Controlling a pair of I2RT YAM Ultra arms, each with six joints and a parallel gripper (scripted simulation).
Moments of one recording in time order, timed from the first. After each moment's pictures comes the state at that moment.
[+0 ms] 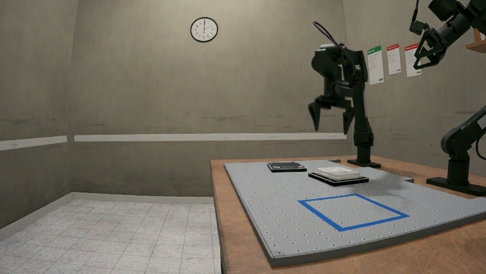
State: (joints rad) left arm -0.66 0.64 1.48 -1.49 -0.01 0.14; right arm 0.74 1.90 1.78 -1.27 0.00 -0.76
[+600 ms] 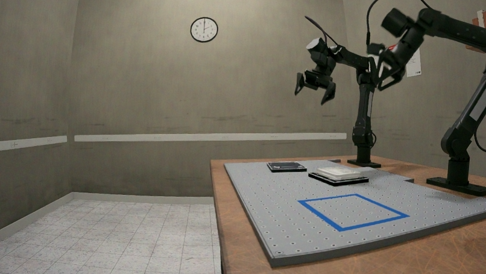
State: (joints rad) left arm -0.66 0.97 1.27 -1.16 -0.02 0.14; right arm 0.43 1.31 1.34 -0.86 -0.06 -0.60
